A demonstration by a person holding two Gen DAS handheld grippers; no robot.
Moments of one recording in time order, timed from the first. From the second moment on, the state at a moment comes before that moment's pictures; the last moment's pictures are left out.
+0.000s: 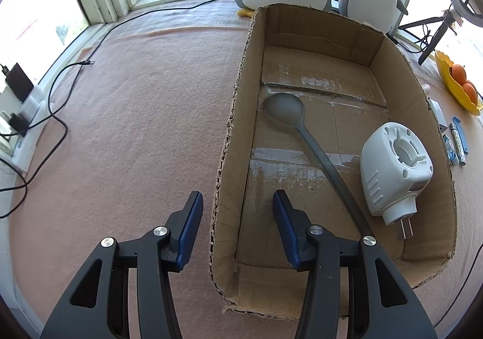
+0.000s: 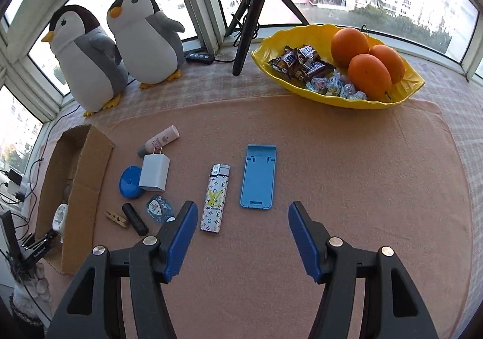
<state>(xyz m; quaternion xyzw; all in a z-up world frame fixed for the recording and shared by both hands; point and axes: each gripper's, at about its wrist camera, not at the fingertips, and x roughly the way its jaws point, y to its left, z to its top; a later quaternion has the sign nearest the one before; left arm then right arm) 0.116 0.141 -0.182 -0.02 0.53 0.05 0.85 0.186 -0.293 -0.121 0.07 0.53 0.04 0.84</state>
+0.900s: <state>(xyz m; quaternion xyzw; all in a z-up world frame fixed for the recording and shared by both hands) 0.115 0.144 -0.183 -0.03 0.53 0.06 0.85 0.258 -0.290 -0.196 0.05 0.61 0.02 0.79</state>
